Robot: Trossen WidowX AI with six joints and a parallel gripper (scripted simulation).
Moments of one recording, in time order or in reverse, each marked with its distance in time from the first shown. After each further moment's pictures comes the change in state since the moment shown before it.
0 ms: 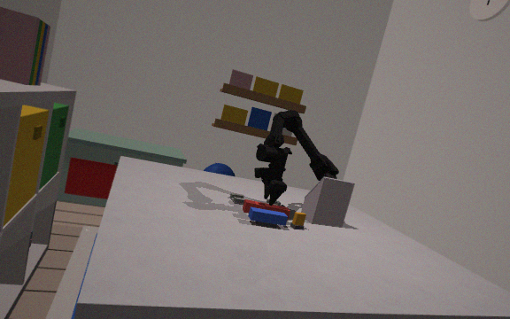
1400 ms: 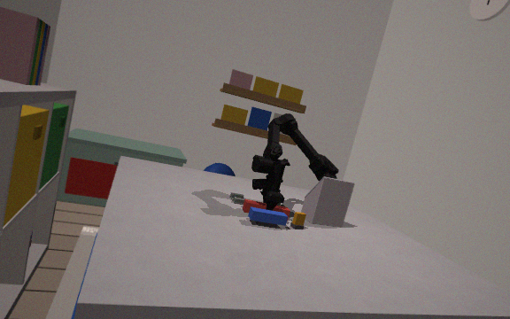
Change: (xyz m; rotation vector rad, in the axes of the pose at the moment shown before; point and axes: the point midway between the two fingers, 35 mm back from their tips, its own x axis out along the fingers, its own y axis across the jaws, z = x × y) arm 0.046 -0.001 -0.003 -0.006 0.006 -0.007
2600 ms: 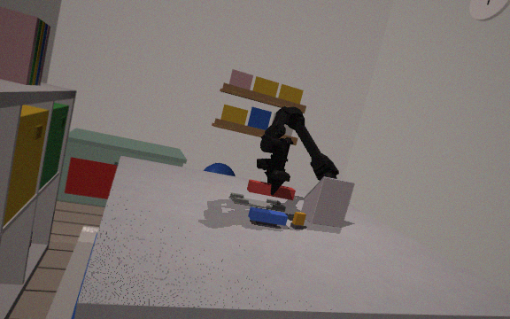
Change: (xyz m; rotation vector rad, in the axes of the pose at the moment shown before) arm -0.084 0.007 0.004 -0.021 0.004 0.008
